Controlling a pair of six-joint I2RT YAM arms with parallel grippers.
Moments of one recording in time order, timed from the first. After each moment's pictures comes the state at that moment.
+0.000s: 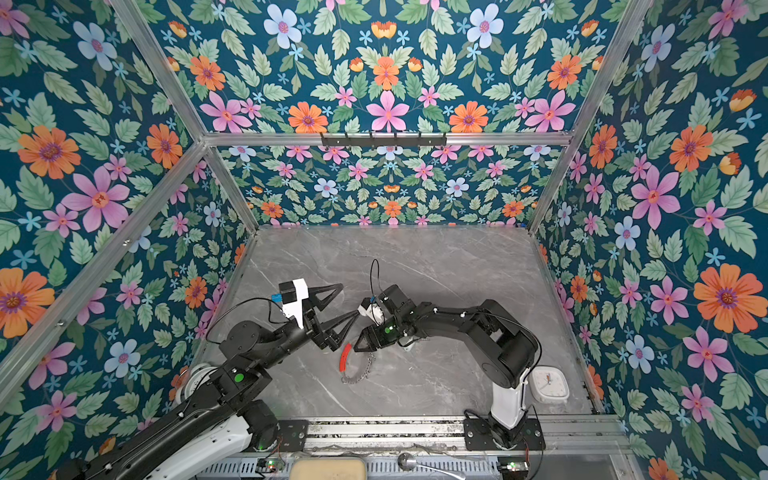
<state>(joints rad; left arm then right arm) -0.80 0.67 0.54 0.37 0.22 -0.33 0.78 1.84 1.02 -0.12 -0.70 0.40</state>
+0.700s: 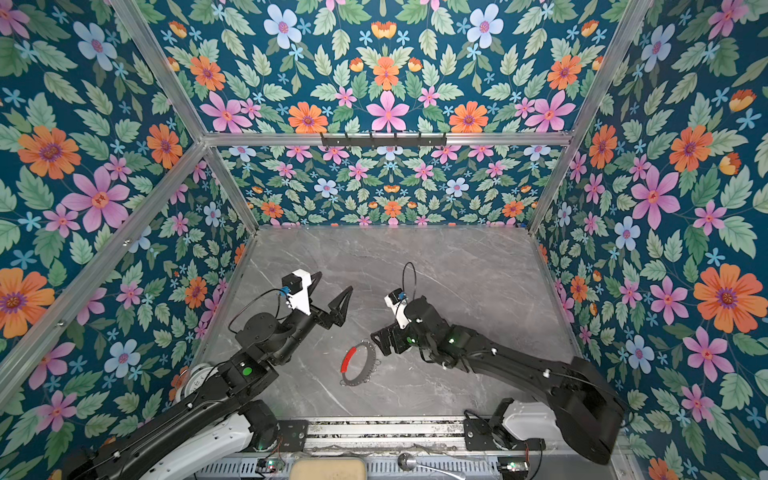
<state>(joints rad) -0.79 0.78 0.54 0.32 -0.27 -0.10 0.86 1.22 0.71 -0.06 -0.10 0.37</state>
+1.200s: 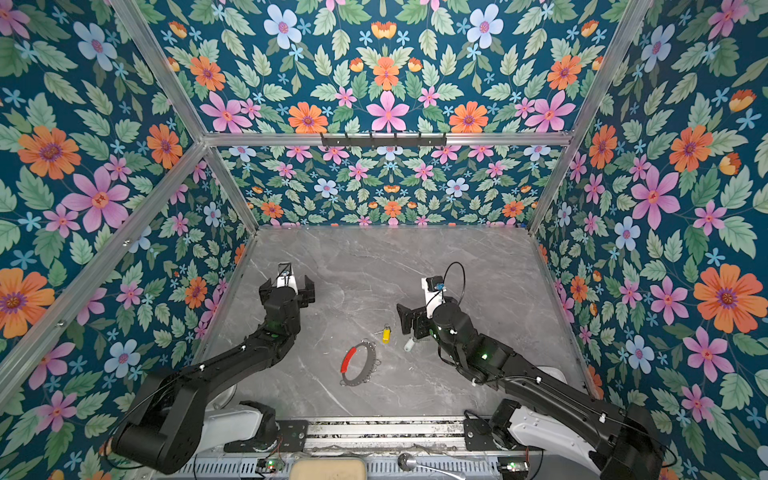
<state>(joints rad) -0.33 1.29 0.44 0.58 -0.60 0.05 0.84 0.93 0.67 -0.09 0.30 0.37</state>
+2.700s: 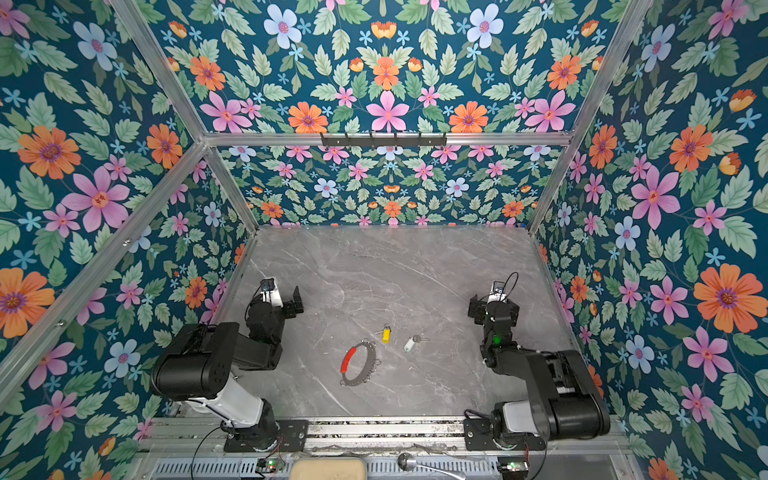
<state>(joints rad) -0.02 1.62 0.28 1.14 -0.17 0.00 0.07 1.40 0.27 0.74 0.27 0.08</state>
